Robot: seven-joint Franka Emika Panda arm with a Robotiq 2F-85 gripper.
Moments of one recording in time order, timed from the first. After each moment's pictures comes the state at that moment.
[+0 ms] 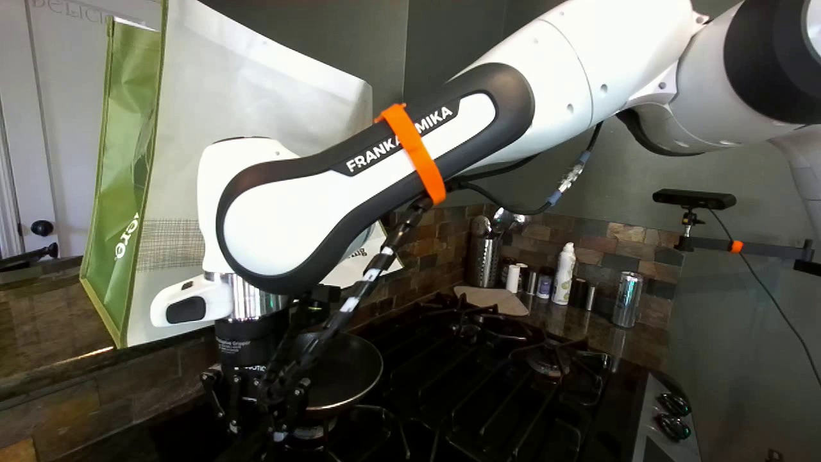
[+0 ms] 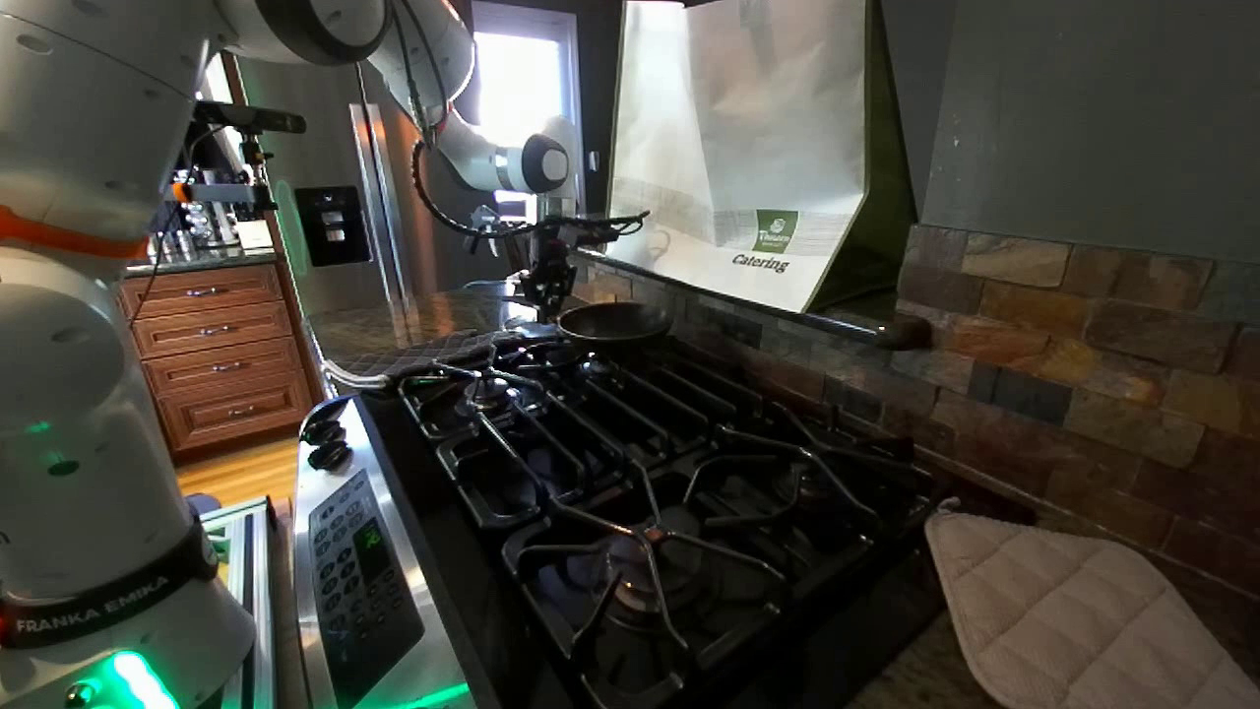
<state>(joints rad) 0.26 0.47 0.30 -1.71 -0.12 2.10 -1.43</state>
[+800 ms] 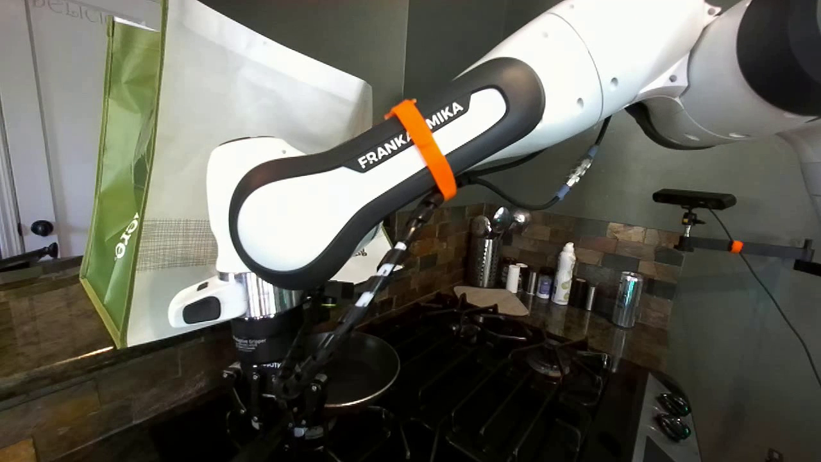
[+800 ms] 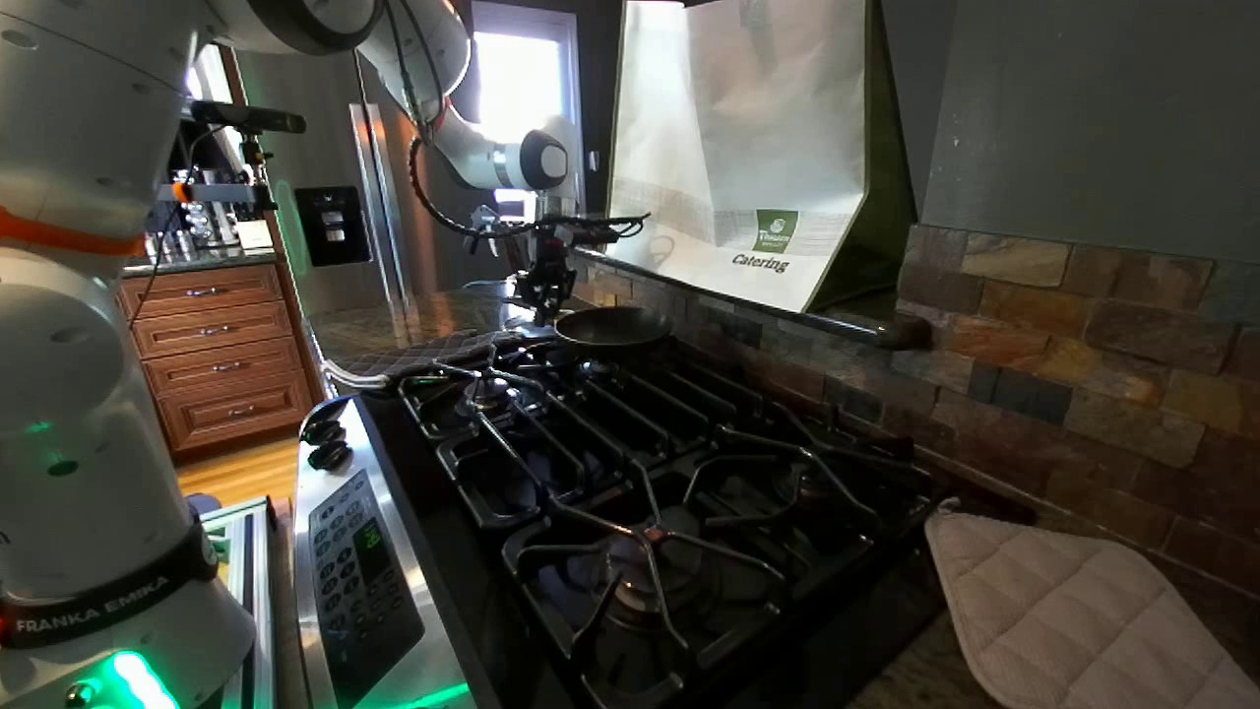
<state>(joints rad) 0.26 0.44 0.28 -1.74 -0.13 2.05 -1.39</state>
